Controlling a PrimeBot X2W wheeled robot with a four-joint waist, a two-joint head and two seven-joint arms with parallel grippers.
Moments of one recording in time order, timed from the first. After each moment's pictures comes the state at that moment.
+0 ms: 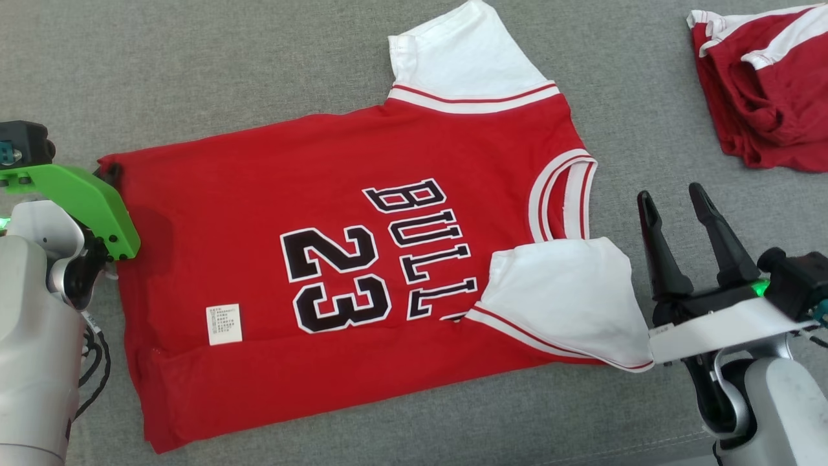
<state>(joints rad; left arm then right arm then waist) -0.80 0.37 -0.20 0.86 -0.53 -0.13 0.27 -0.13 -0.18 0.07 -0.04 0.35 0.13 -0.16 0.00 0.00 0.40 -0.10</state>
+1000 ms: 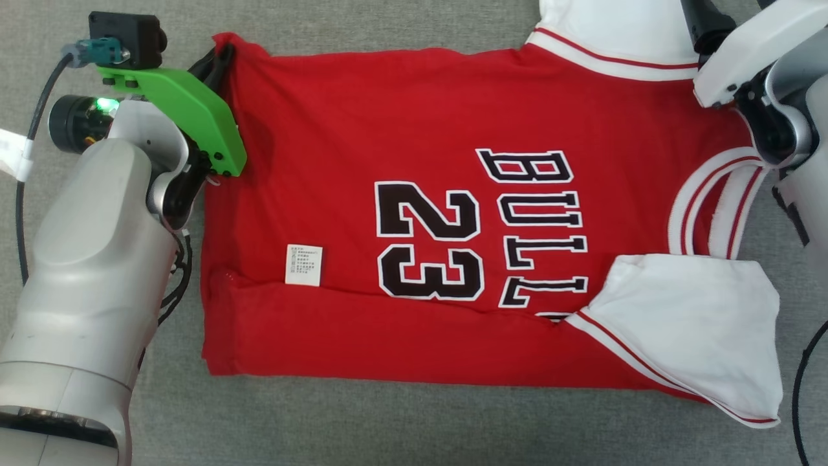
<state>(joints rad) -1.01 0.24 -0.47 0.84 -0.64 -0.13 0.11 -1.00 -0.43 0.40 0.65 0.64 0.13 0.00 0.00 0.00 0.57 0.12</state>
